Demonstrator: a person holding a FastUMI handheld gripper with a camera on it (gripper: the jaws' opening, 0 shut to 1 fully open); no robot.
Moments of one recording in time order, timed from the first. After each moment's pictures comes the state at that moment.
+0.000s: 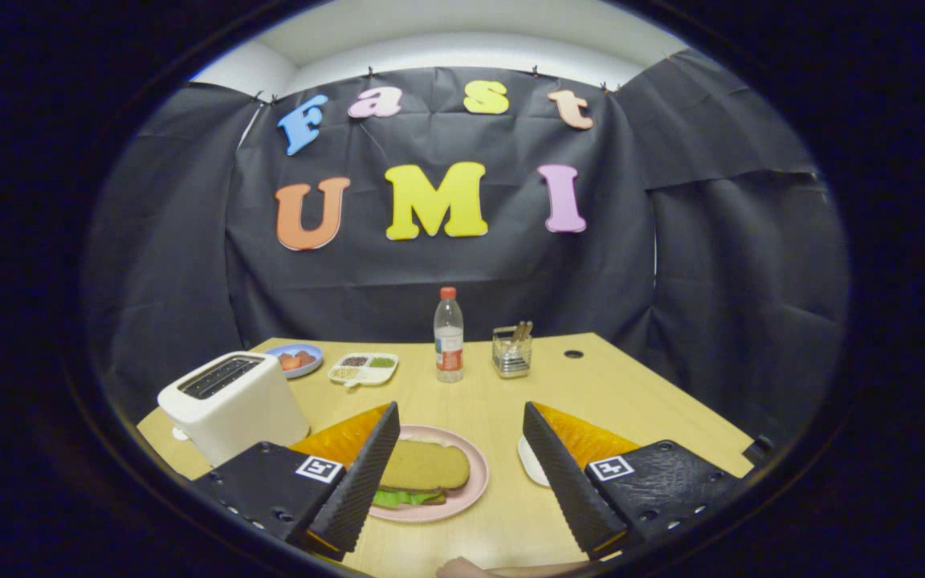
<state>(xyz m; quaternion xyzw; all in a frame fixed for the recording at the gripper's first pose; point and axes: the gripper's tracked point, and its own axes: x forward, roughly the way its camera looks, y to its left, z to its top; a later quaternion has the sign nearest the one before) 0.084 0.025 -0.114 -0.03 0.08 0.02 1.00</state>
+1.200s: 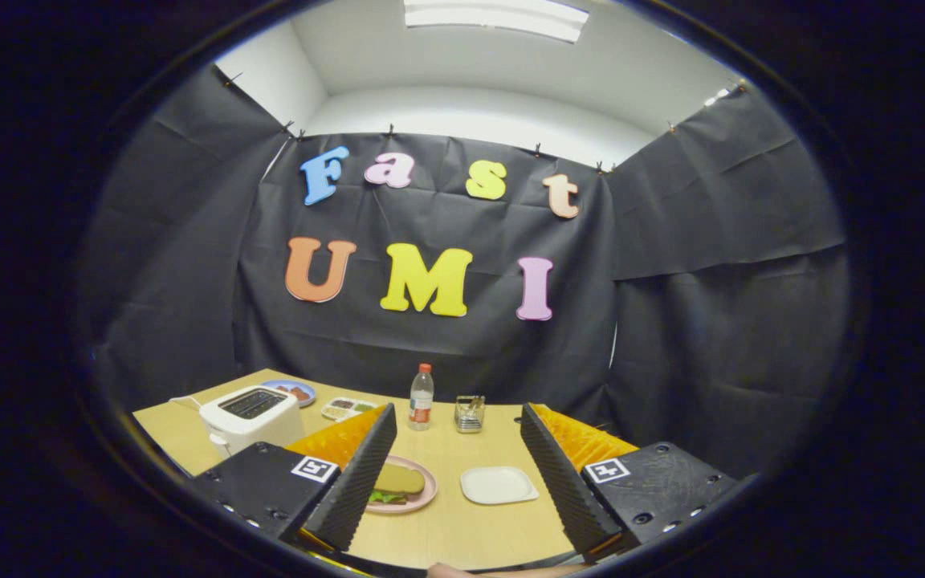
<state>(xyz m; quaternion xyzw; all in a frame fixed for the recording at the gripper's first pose) -0.039 0.001 -0.015 -0.08 -0.01 -0.01 1.00</state>
